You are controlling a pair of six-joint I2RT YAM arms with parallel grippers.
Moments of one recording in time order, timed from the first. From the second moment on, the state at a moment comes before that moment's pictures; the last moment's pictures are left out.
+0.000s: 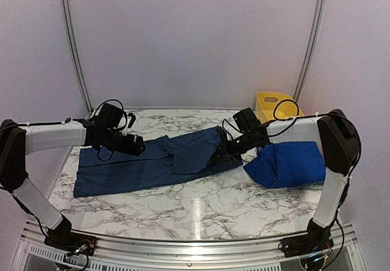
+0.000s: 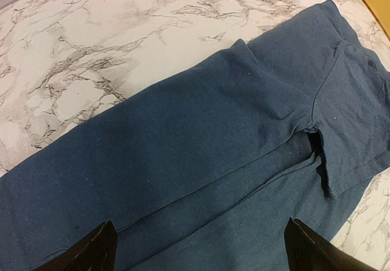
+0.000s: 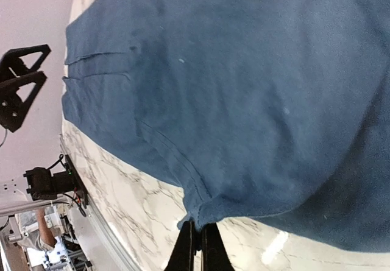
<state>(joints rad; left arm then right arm) -0.46 1.55 0.99 -0.31 0.03 -0.20 0.55 1.87 1.16 -0.27 -0.63 0.57</state>
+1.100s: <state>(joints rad) -0.33 1.70 1.15 -0.44 -0.04 -0.18 0.62 2.02 1.60 -0.45 -0.48 0.42</state>
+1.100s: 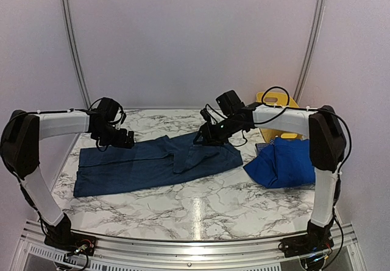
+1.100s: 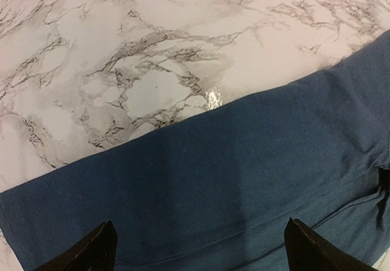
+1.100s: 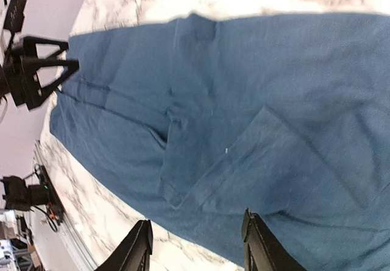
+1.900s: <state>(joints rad) -0.33 1.74 1.16 -0.60 -0.13 -0.19 0.44 2.50 2.09 -0.57 -0.33 0.28</state>
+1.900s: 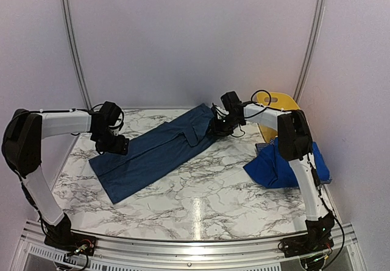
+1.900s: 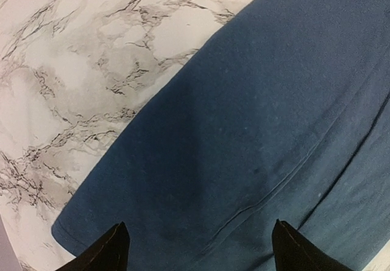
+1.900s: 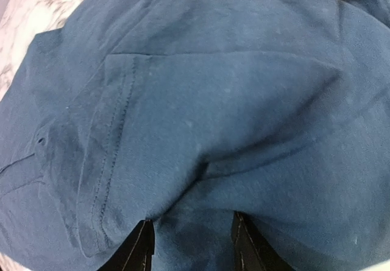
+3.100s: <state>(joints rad) -1.00 1.48 0.82 -0.68 0.05 -0.90 0.49 2.09 1.58 -0.54 -0.40 0.27</state>
